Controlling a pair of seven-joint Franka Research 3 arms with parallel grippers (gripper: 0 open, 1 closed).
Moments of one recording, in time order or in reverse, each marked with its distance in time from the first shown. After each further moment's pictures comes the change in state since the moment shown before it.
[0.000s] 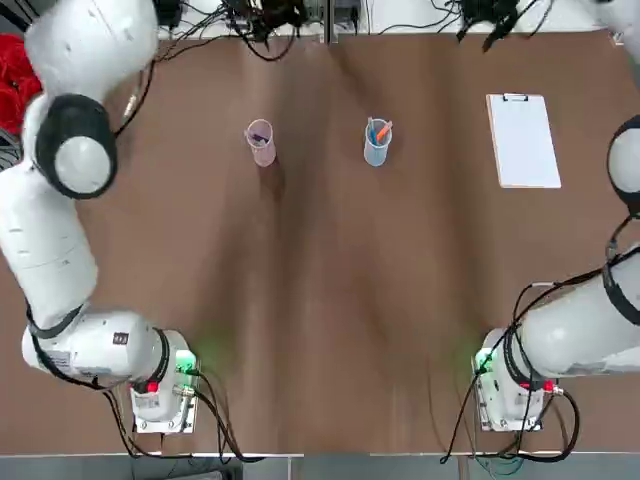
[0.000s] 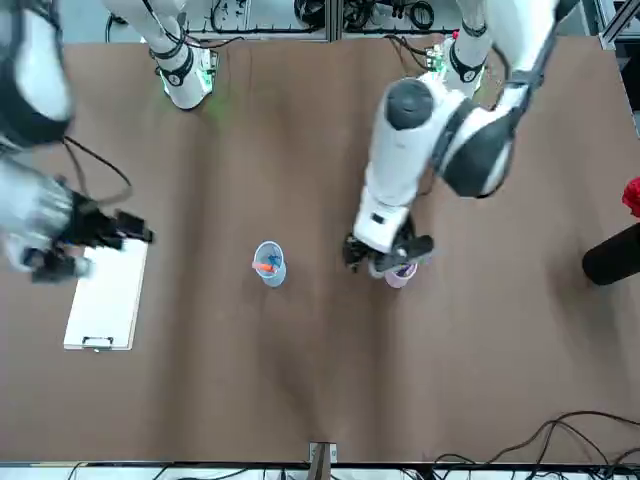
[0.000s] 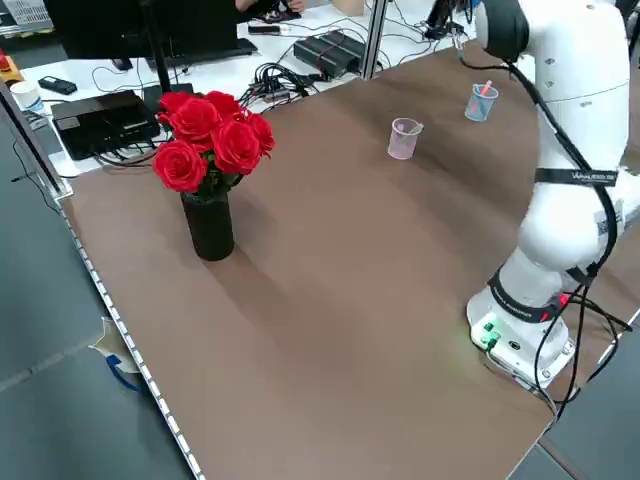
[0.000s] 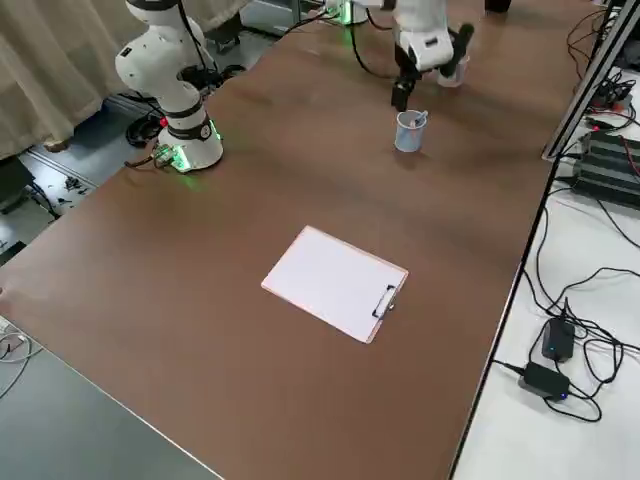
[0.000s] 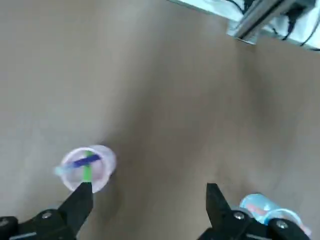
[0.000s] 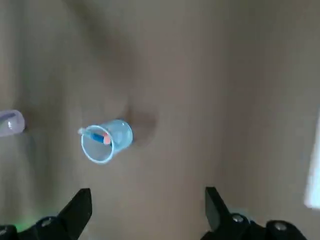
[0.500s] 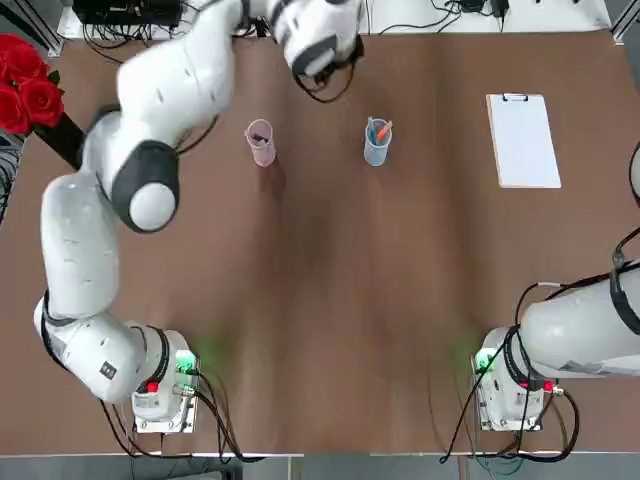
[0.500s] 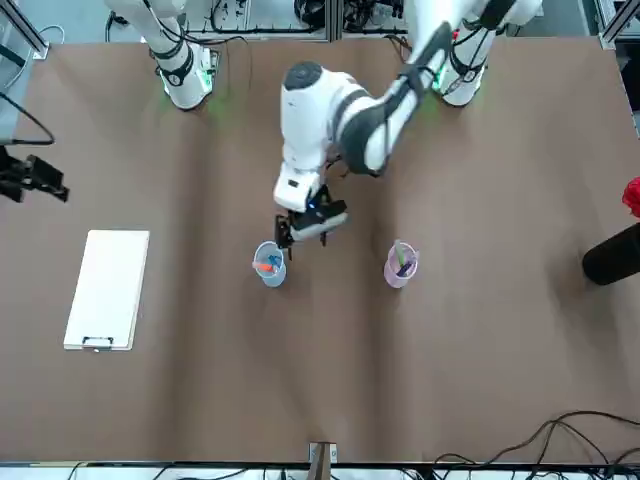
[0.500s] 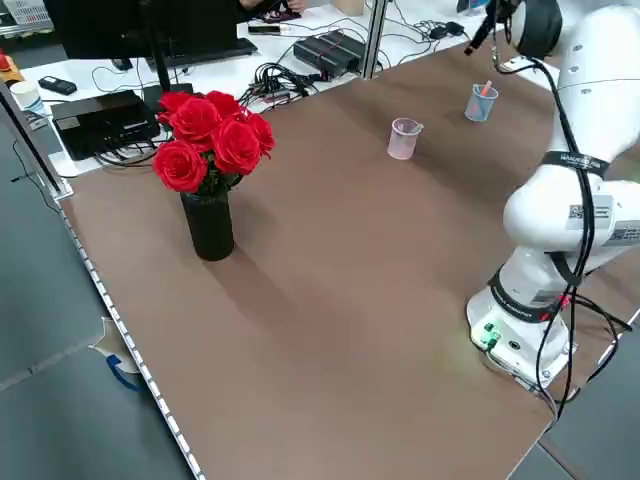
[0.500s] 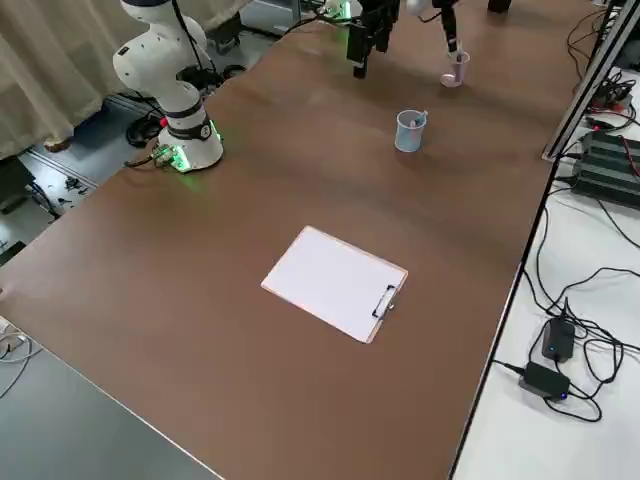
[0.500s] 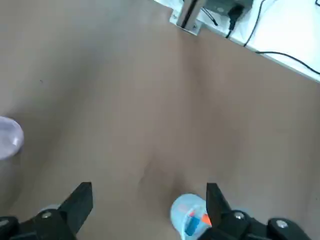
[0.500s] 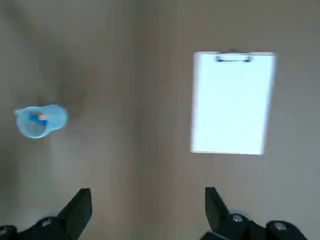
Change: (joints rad) left arm -0.452 0.090 0.338 0.043 0.037 0.260 -0.324; right arm -0.144 -0.103 -0.007 0.309 -0.227 -0.444 0.005
